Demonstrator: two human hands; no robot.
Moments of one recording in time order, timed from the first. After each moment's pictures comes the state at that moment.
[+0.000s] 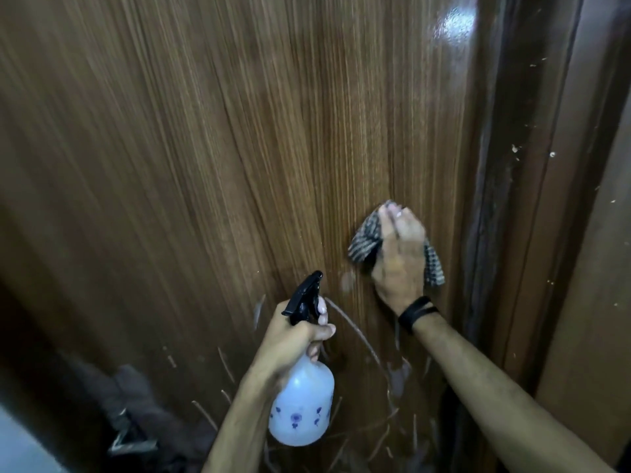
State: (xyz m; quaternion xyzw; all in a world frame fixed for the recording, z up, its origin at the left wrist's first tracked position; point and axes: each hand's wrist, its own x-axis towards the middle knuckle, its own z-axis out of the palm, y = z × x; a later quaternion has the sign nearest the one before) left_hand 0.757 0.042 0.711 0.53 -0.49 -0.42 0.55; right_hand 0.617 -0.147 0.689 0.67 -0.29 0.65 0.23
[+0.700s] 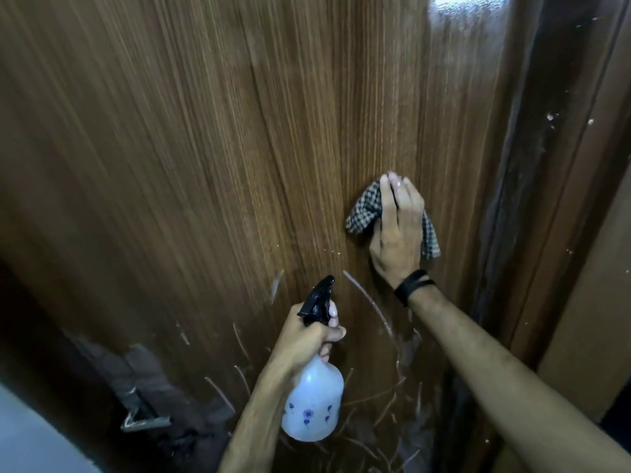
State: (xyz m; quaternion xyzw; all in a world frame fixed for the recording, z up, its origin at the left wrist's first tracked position) left_hand 0.789 0.054 0.669 0.53 -0.48 -0.48 0.50; right_hand 0.650 -0.127 0.692 0.68 -0.30 0.64 0.21
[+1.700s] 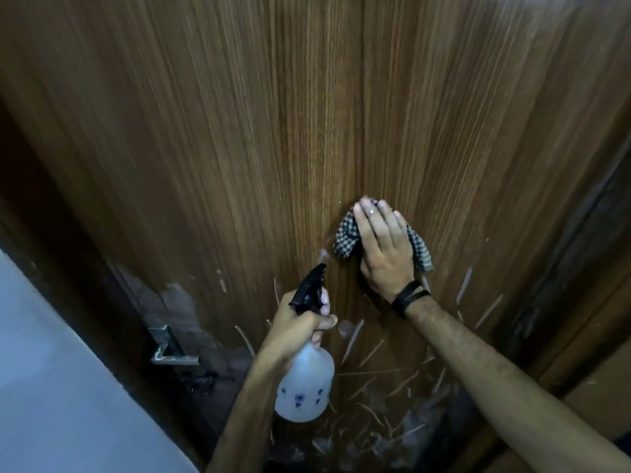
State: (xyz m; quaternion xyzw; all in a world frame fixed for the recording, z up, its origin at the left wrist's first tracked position) left_hand 0.869 0.083 0.620 0.53 -0.42 -0.48 0.56; right_hand 0.739 -0.096 0.619 0.77 -0.25 0.51 0.31
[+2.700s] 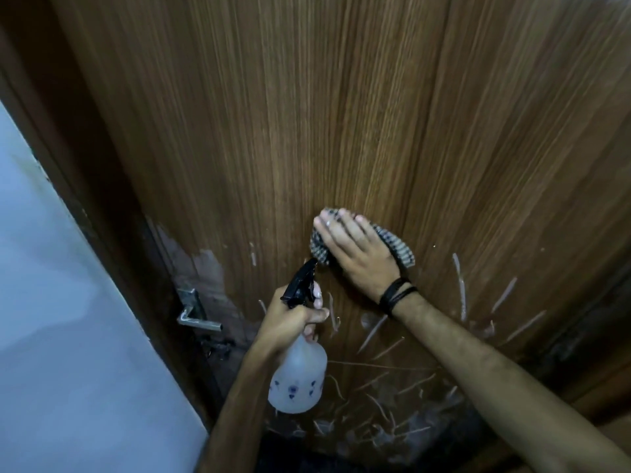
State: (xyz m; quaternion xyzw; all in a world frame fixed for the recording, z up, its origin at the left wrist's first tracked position) left_hand 0.904 0.112 0.597 0.54 -0.35 -0.46 0.61; right_hand 0.803 -0.076 0.596 0.81 -0.09 0.40 0.43
